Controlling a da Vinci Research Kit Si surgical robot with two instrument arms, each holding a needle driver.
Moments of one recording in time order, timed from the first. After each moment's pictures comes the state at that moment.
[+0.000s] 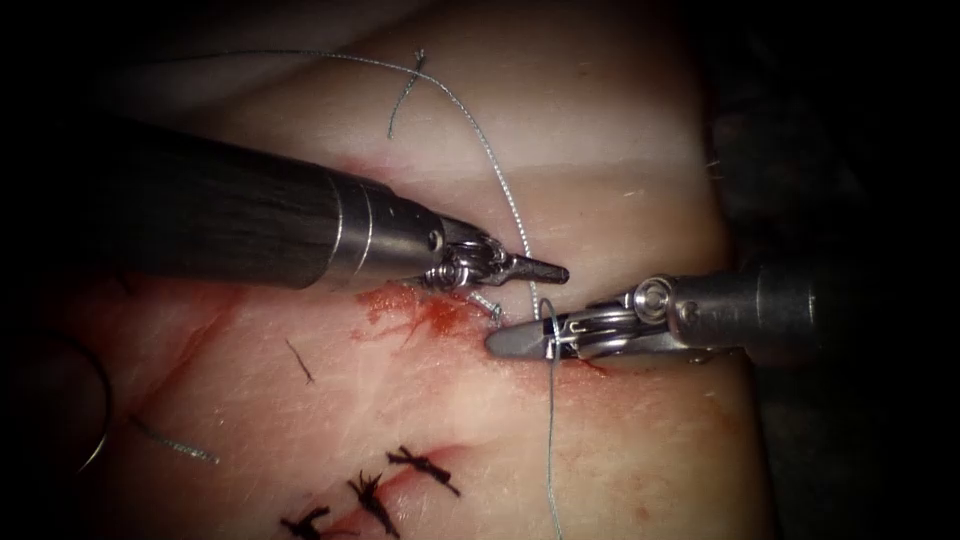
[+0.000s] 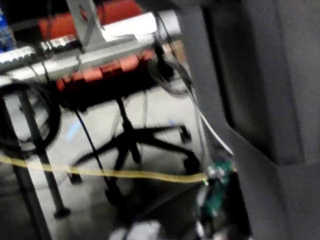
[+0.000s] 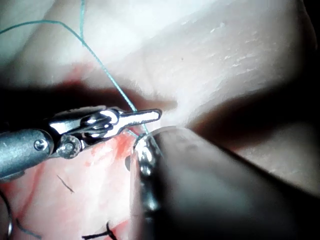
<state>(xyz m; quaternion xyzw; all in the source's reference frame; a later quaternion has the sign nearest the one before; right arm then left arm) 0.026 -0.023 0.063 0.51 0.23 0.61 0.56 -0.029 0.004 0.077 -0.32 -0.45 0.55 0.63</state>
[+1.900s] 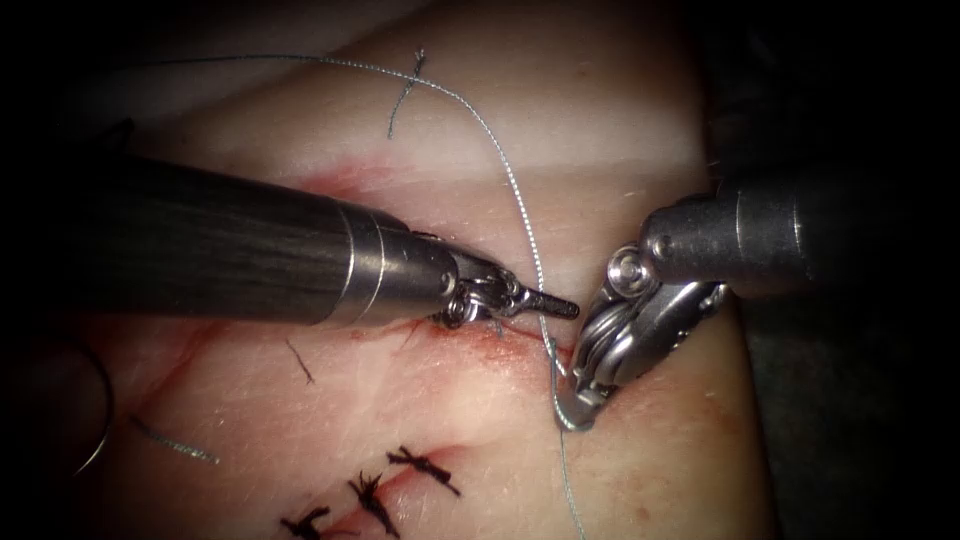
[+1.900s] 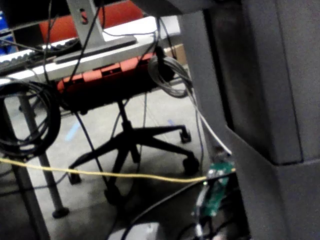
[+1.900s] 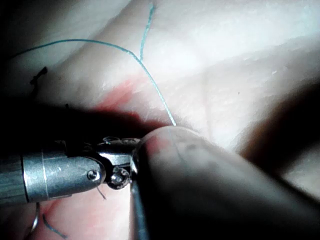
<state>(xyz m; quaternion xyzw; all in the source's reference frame) 0.028 -0.024 0.057 0.44 -0.11 0.47 0.76 -0.030 0.002 0.076 -0.31 -0.43 0.60 0.59</state>
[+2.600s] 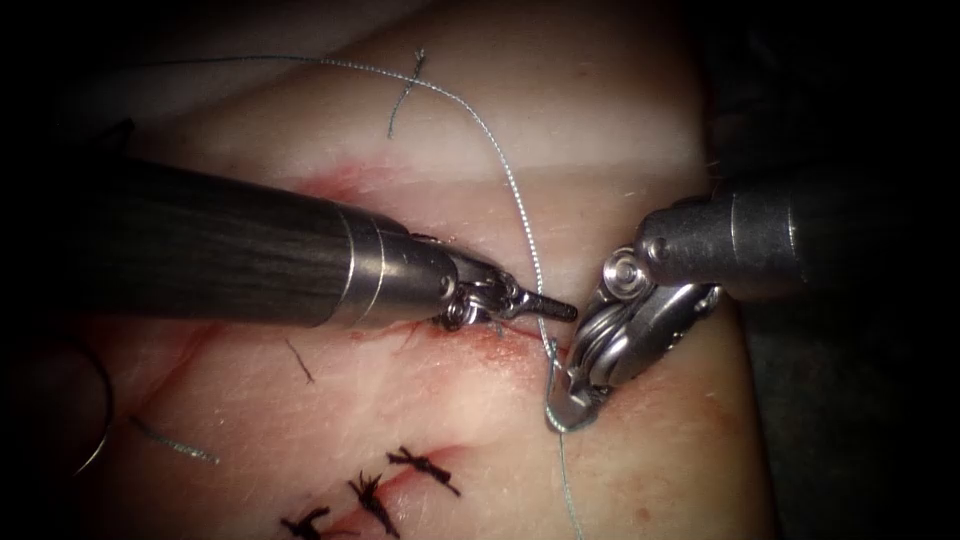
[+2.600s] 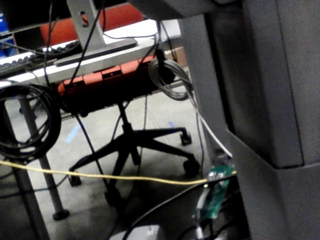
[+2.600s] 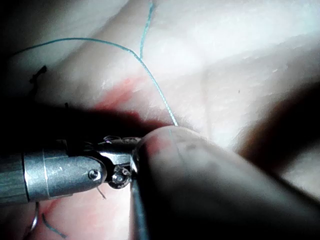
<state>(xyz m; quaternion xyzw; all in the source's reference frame) 0.028 -0.024 0.057 0.44 -0.11 0.47 0.76 -0.030 0.002 0.076 -0.31 -0.42 0.61 0.59</state>
